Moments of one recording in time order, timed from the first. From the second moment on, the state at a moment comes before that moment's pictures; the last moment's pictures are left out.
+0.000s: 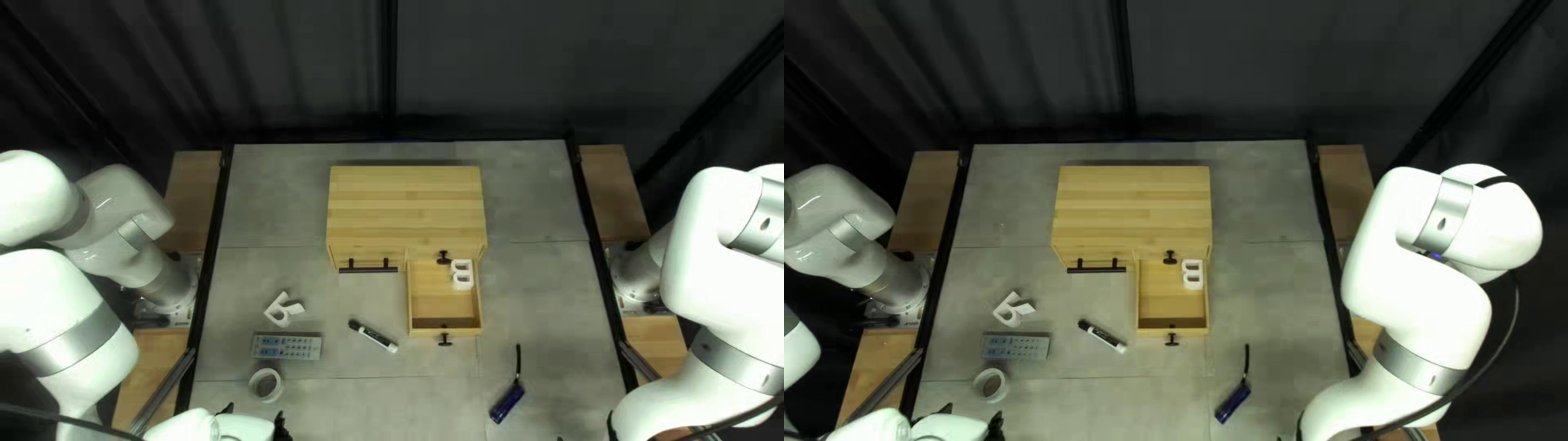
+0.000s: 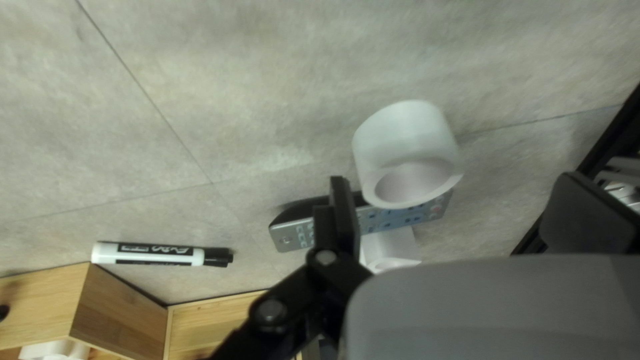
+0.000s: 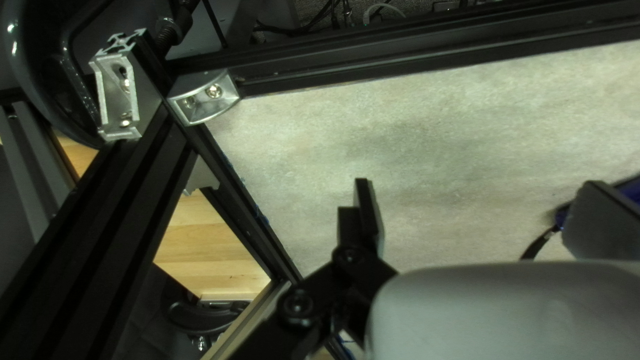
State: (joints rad) left arm -0.82 0.17 -0.17 0.96 0.28 1.24 0.63; right arm 0.64 0.41 0.43 1.20 -0.22 1.25 -0.16
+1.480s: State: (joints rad) left arm -0.81 0.16 -0.16 0.78 0.32 1.04 0.60; right arm 0.64 0.41 0.43 1.20 -0.22 1.25 -0.16
